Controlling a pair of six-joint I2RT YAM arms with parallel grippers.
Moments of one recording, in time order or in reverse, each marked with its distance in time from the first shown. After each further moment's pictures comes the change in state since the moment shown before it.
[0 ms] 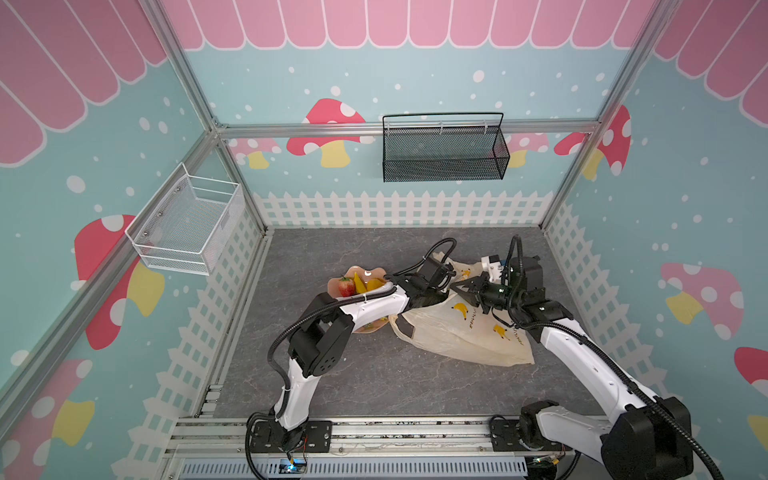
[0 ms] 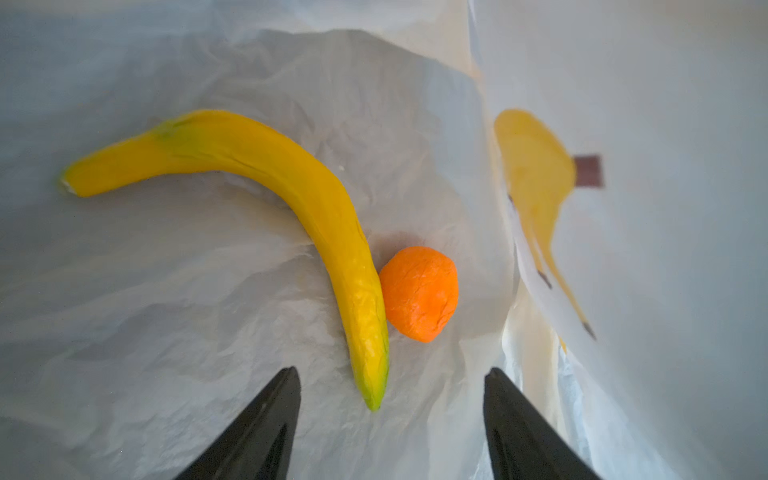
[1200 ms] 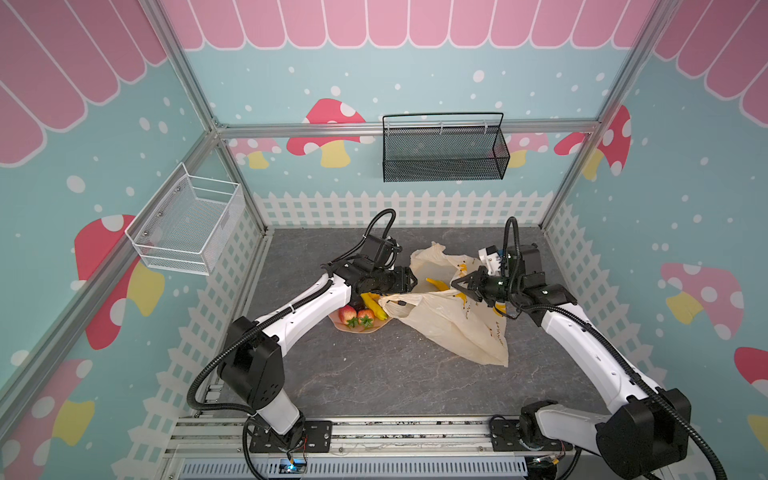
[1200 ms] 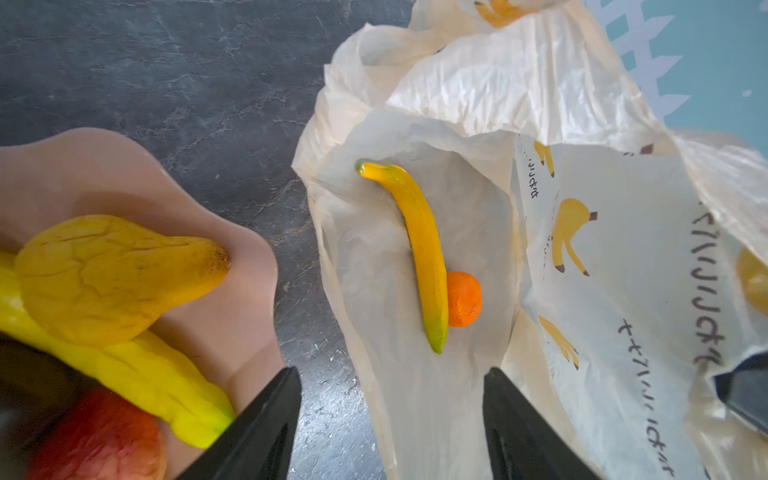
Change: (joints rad) left arm 0.220 -0.416 -0.179 -0.246 -0.149 0.012; right arm 0.001 0.059 0.174 -0.285 0.039 -0.244
